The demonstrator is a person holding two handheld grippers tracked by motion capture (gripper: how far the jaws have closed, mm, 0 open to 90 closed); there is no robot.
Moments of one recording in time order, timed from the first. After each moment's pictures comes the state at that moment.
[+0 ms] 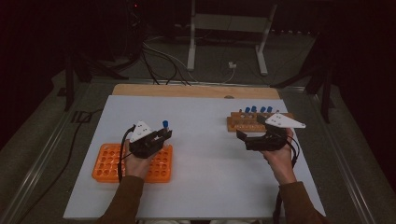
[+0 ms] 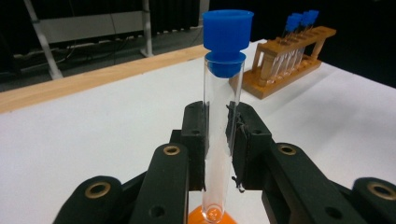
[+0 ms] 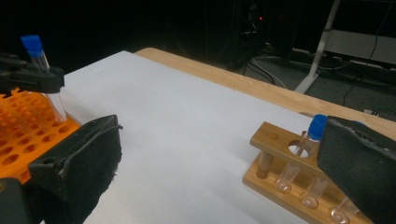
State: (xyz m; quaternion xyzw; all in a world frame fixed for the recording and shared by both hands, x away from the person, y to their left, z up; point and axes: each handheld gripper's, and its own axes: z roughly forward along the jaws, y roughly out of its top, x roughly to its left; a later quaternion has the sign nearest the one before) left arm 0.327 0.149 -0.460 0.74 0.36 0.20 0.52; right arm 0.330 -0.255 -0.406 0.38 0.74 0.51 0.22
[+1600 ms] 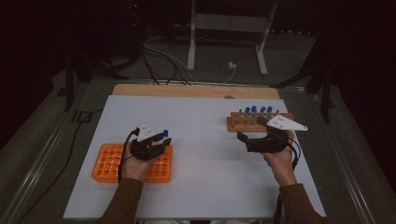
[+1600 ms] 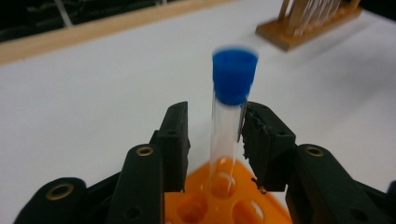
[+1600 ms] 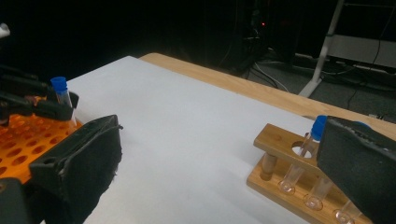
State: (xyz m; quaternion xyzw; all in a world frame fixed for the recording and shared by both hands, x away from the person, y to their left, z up) left arm 0.327 0.144 -0.467 0.78 0.40 0.19 0.44; right arm 0.325 -0.257 -0.408 0.37 0.73 0.52 0.22
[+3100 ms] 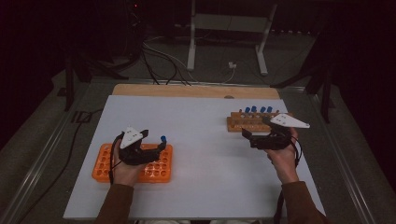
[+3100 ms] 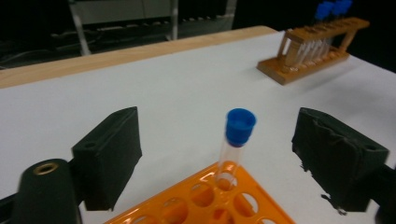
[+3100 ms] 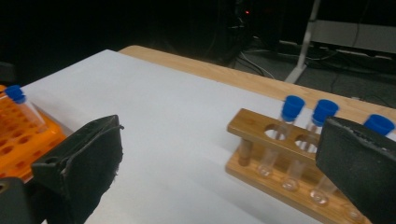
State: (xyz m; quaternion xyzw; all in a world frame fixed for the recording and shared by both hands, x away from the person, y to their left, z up) left arm 0.302 0.170 -0.456 0.73 0.41 0.22 0.49; right arm 0.337 -0.272 -0.416 0.41 0.73 0.50 0.23
